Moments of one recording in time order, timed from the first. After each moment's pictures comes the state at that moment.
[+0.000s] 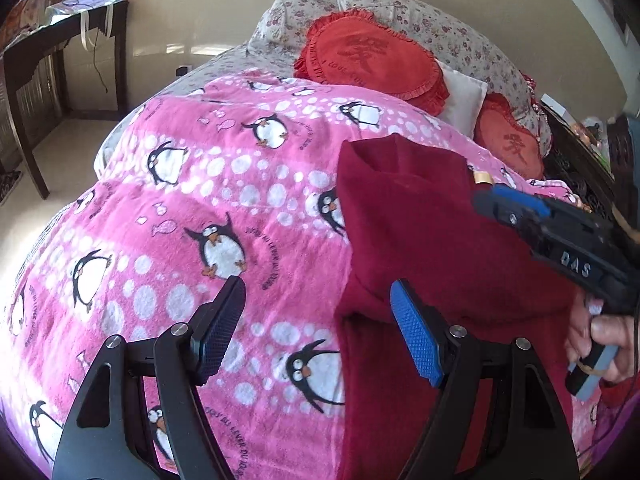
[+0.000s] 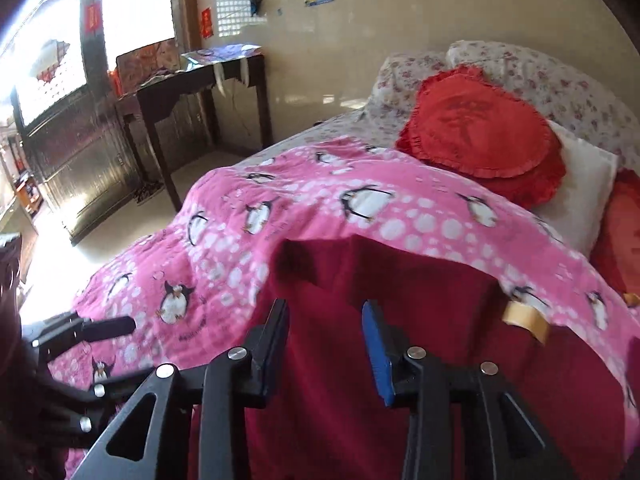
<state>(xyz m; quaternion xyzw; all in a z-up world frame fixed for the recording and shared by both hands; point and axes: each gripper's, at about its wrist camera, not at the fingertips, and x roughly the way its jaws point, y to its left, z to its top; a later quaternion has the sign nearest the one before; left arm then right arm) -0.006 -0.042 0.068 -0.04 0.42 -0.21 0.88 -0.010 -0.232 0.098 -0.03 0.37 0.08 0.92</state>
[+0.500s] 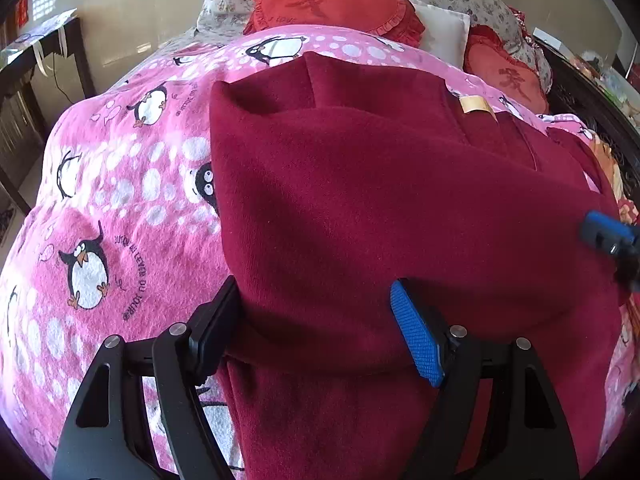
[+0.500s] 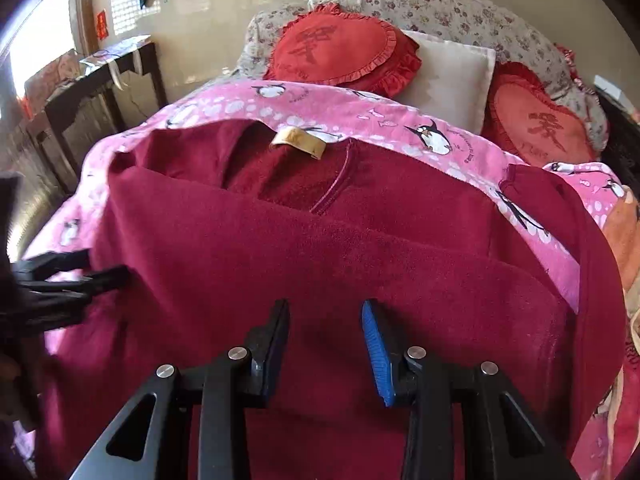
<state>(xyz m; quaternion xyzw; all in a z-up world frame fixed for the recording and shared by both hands) 0.018 -0.144 0.020 0.05 0.47 -0.22 0.86 -0.077 -0.365 0.069 0.03 0.43 -0.05 0.90</state>
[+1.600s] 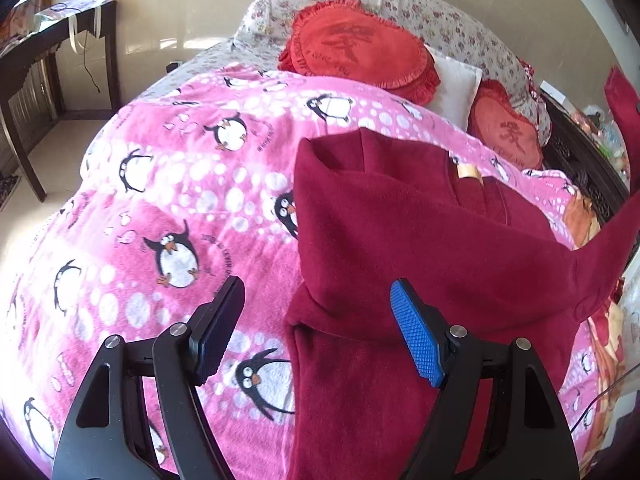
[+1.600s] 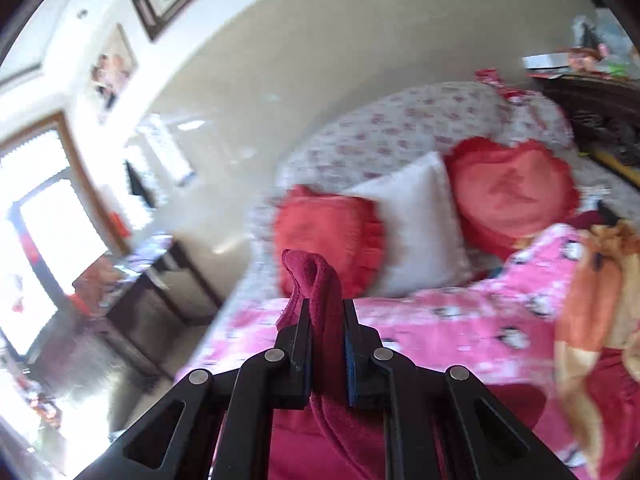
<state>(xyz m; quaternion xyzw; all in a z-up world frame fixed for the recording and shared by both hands) -0.003 -0.073 0.079 -0.03 0.44 -0.21 0.87 -0.099 -0.448 0.255 0.24 0.20 0.01 0.95</state>
